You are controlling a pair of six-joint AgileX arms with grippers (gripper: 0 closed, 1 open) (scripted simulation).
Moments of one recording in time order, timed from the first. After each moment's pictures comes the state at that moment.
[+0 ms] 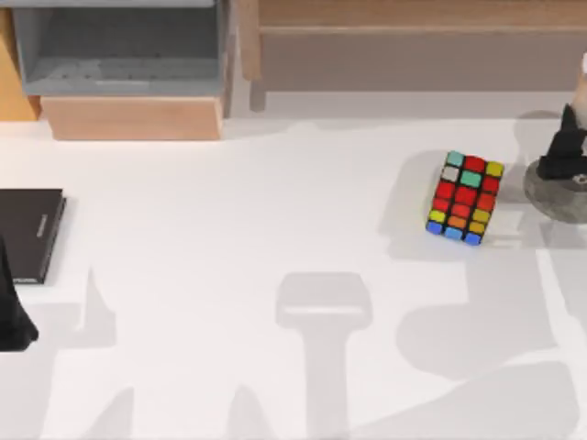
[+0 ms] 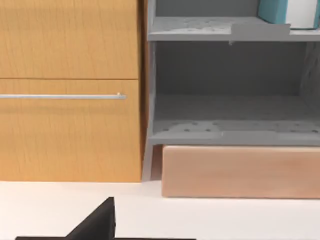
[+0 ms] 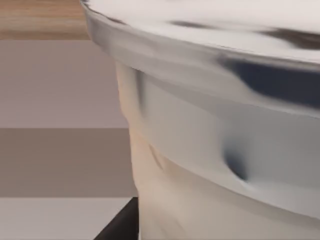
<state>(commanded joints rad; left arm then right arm) 0.00 0.00 0.00 0.00 0.00 0.00 0.02 2.05 0.58 1.40 0.07 0.01</state>
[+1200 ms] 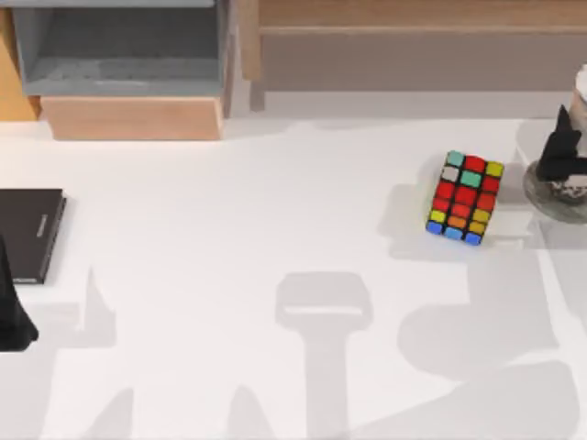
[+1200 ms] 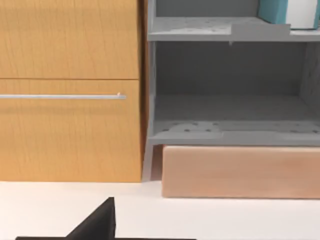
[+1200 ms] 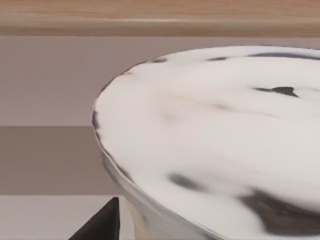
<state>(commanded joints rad) 0.00 0.00 0.00 0.00 0.00 0.00 0.02 2.05 0.58 1.40 0.07 0.01</state>
